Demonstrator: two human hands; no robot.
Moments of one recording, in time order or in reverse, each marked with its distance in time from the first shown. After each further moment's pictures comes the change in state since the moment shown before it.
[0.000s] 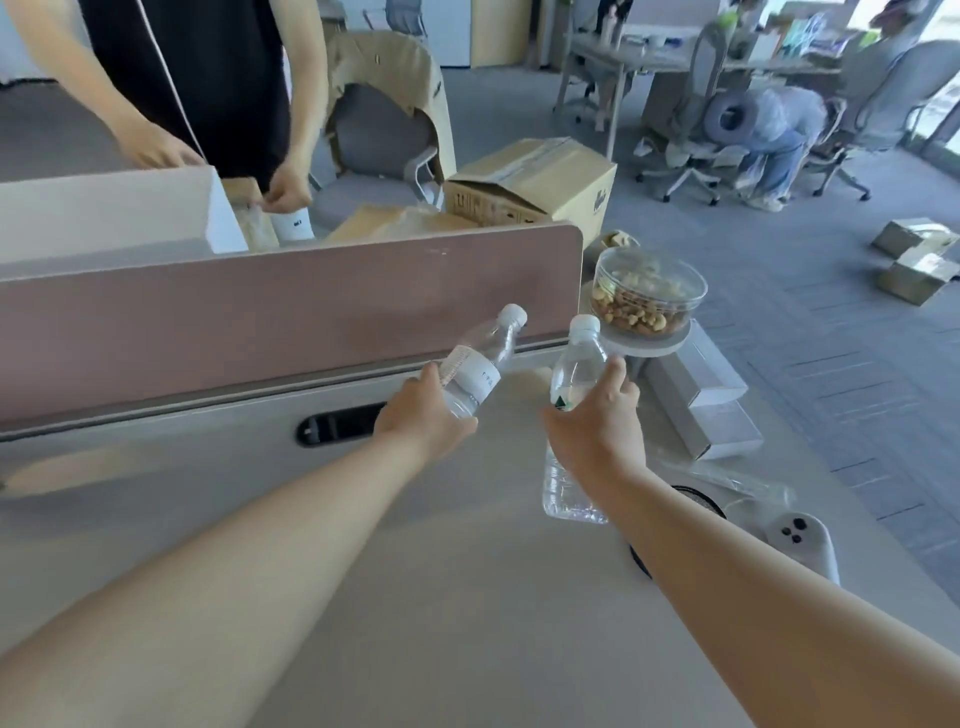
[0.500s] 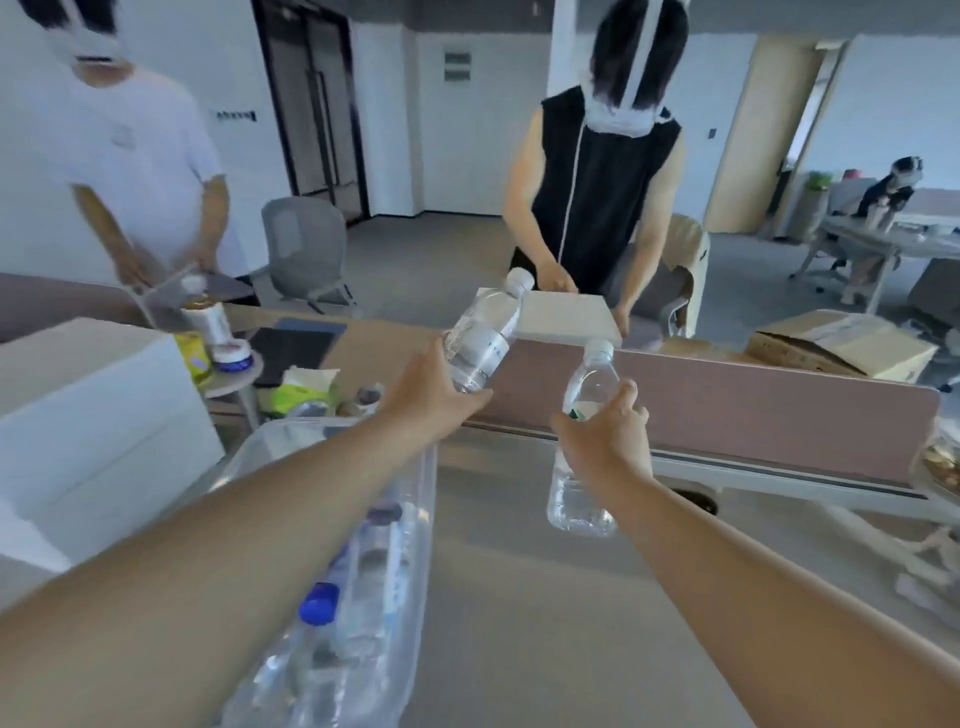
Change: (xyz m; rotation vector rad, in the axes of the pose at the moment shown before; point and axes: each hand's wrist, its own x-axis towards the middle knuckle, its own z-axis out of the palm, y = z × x) left_hand -0.240 -0.275 -0.314 -0.163 0.598 -0.089; right_hand -0.303 -0.259 0.120 0.144 -0.250 -0.379
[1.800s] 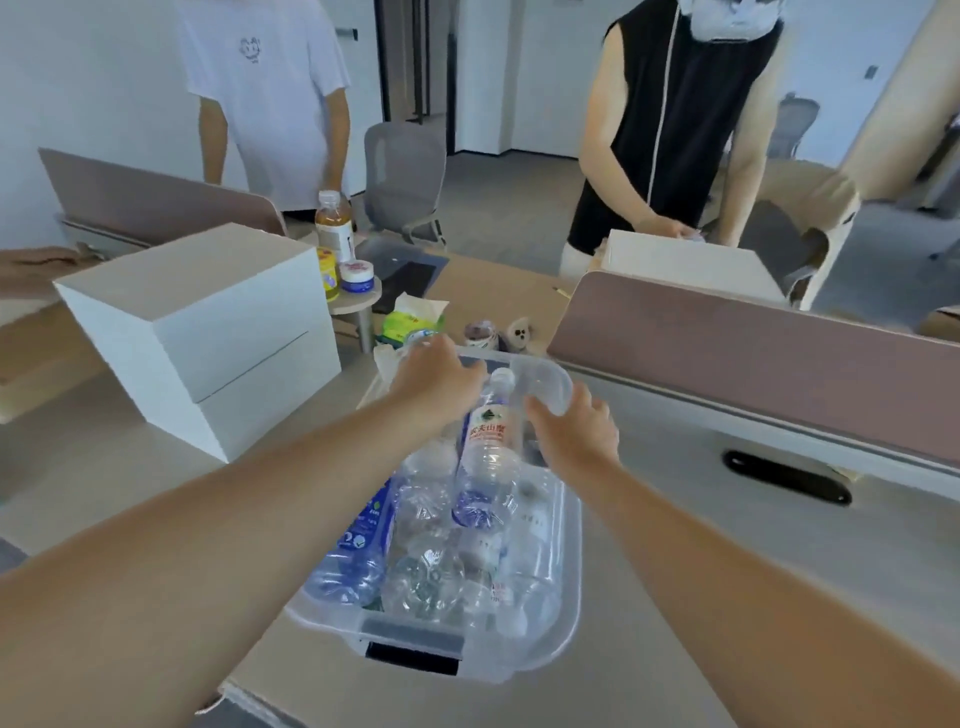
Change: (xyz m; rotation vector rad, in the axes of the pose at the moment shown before) left_hand -0.042 -0.141 -0.075 0.106 -0.005 -0.350; right_hand -0.075 -0.044 0.179 -0.182 -0.264 -0.133
